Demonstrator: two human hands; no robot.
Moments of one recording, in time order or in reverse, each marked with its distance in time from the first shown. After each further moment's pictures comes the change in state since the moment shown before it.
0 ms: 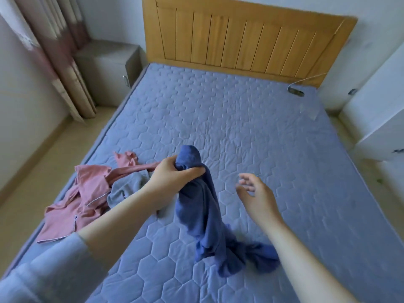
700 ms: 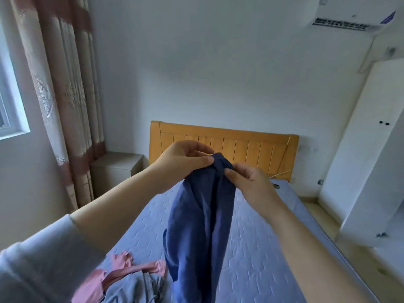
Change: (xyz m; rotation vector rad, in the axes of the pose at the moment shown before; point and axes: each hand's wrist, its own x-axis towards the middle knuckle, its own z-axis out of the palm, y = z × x) left_hand -0.109 0.284 -0.072 -0.003 -0.166 0.600; right_hand -0.057 -0.290 -0.154 0.251 -0.054 -0.613
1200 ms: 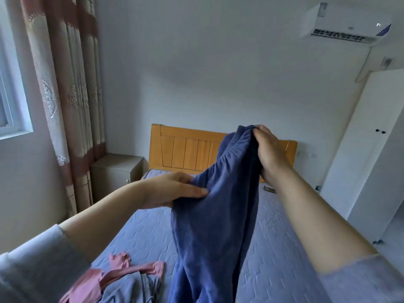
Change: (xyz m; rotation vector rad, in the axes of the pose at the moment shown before) left_hand -0.032 -0.021 -0.015 0.059 -0.421 -0.297; right_hand 0.052 -0.044 -0.027 0.270 0.306 0.025
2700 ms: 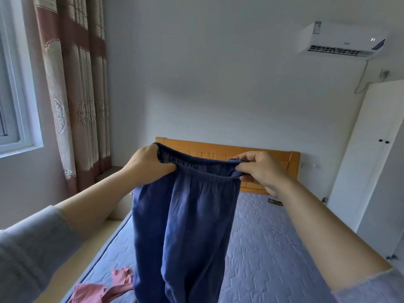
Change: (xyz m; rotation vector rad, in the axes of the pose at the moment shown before) left_hand -0.003 0.028 -0.060 0.700 0.919 0.080; right_hand -0.012 -0.013 -0.011 -0.317 -0.196 0.178
